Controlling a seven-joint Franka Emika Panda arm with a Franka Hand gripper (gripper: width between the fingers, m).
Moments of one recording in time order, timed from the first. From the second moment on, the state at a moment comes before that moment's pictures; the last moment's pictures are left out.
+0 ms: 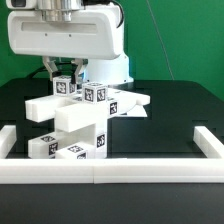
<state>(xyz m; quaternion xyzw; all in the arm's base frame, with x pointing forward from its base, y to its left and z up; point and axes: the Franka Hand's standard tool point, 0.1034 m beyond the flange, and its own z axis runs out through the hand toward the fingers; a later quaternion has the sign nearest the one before) 0.526 -0.103 0.119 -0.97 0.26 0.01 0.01</state>
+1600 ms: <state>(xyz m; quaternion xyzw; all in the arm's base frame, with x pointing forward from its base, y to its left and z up) 0.527 -0.100 0.118 -0.94 0.33 0.00 0.01</state>
